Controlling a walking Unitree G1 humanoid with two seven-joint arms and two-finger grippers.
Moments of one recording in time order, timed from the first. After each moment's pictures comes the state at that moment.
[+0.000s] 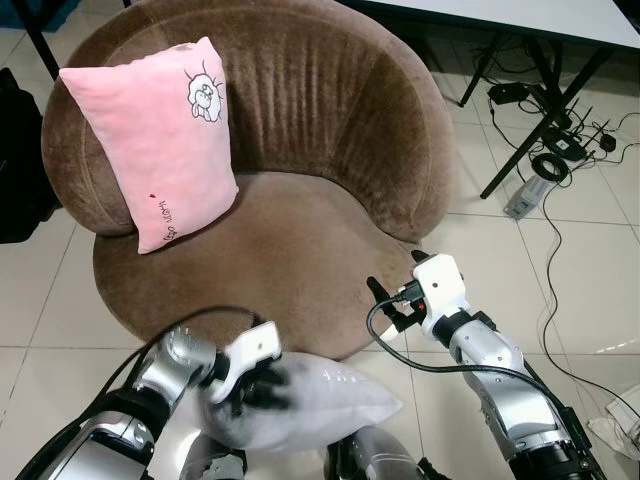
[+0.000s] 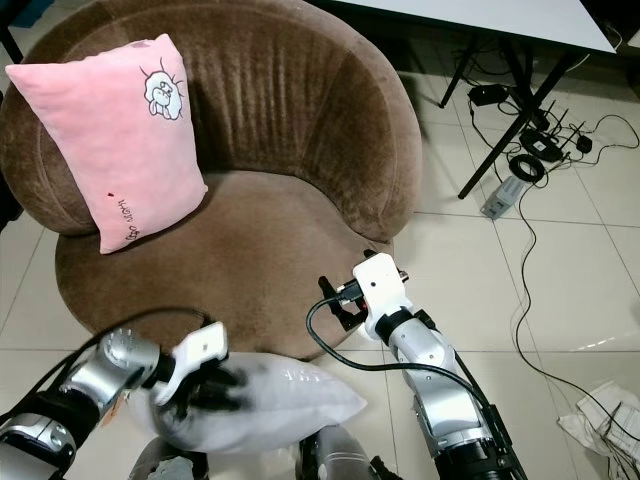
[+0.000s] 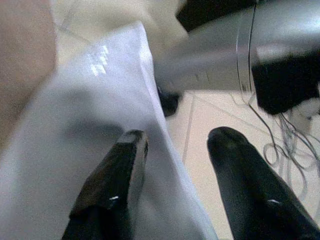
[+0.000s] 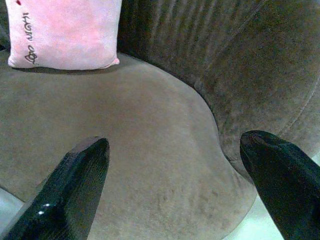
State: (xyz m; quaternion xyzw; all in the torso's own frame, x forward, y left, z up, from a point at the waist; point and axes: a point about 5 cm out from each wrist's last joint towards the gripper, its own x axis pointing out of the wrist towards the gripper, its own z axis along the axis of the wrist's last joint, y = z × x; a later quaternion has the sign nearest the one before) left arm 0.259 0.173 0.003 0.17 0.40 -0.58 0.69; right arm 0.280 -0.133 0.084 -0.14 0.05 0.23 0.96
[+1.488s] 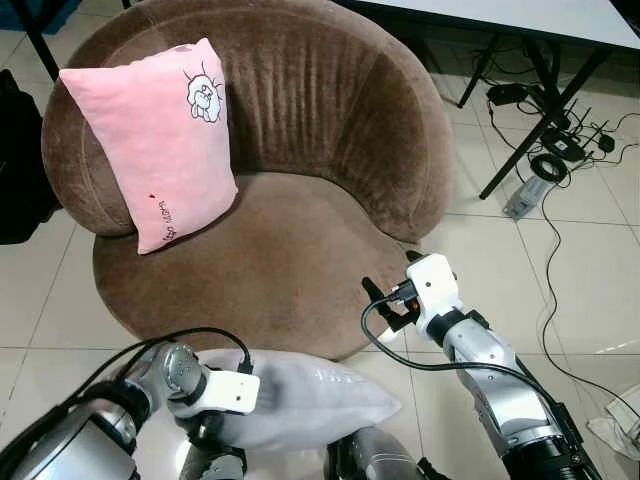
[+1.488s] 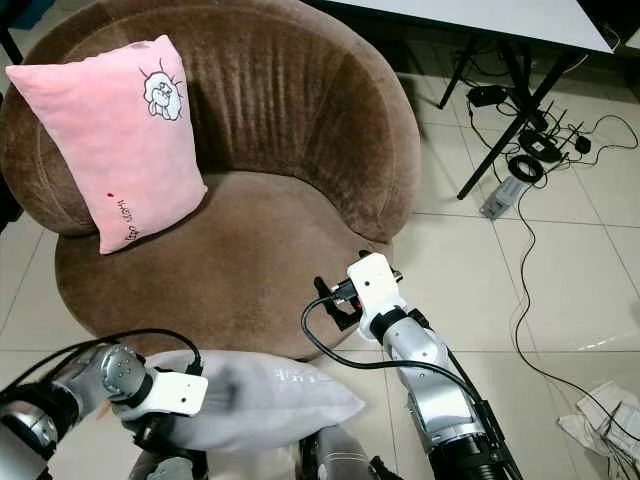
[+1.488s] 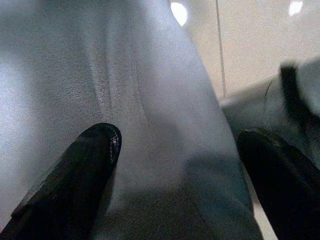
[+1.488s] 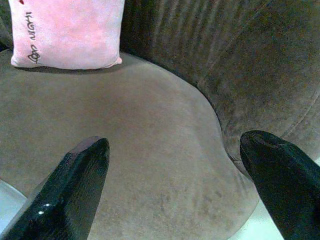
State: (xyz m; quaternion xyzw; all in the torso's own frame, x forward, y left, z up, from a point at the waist) left arm 0.254 0.207 -0.008 0.45 0.41 -0.59 0.53; right arm 0.284 -0.128 0.081 -0.14 0.05 0.24 0.96
